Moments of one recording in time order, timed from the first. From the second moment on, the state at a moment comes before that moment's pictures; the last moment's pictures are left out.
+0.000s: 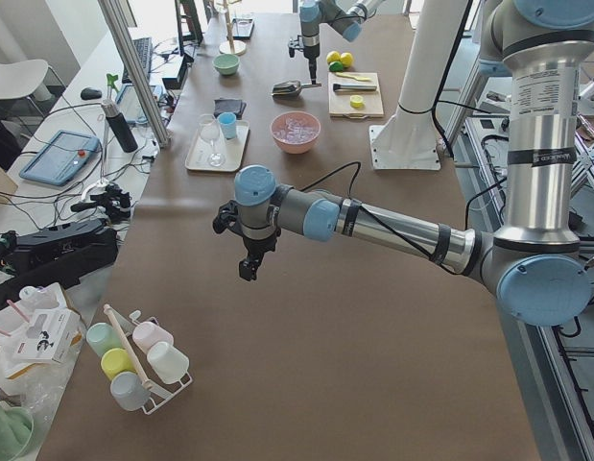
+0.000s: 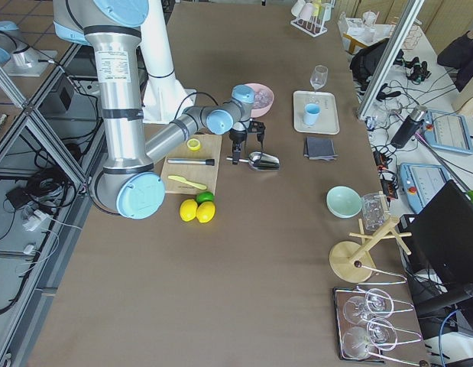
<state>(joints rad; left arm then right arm) -1.39 -1.53 -1.86 -1.62 -2.37 0.12 0.67 -1.47 2.00 -1.55 2.05 0.97</state>
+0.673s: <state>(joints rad) -1.15 -1.63 -1.92 -1.62 -2.35 0.12 0.65 -1.46 1.89 -1.41 2.04 1.04</state>
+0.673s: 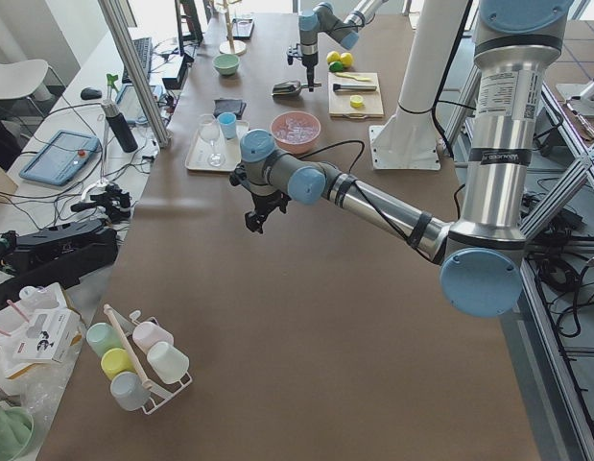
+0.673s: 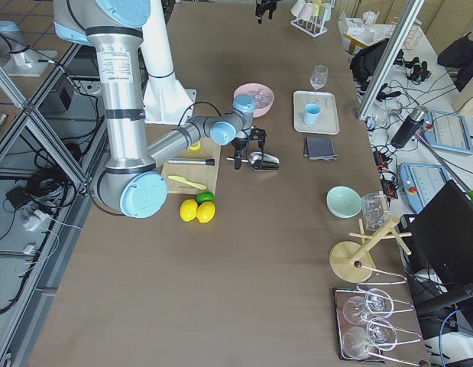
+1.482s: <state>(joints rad) -0.89 -1.72 -1.90 -1.79 -2.22 0.12 0.63 -1.46 1.89 -1.40 2.04 1.08</state>
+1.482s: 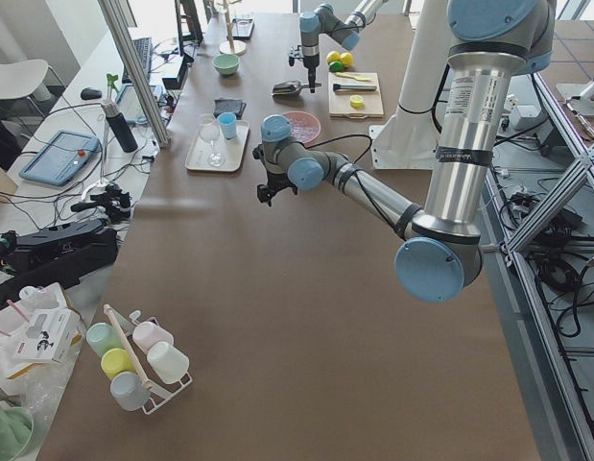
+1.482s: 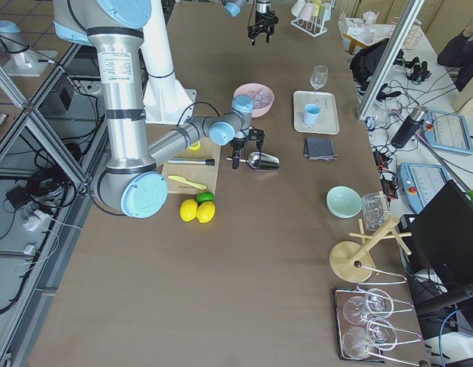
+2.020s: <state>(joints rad) -0.81 -1.78 -1.86 -1.82 -2.15 0.12 0.62 -1.48 1.89 -1.37 2.04 1.08</state>
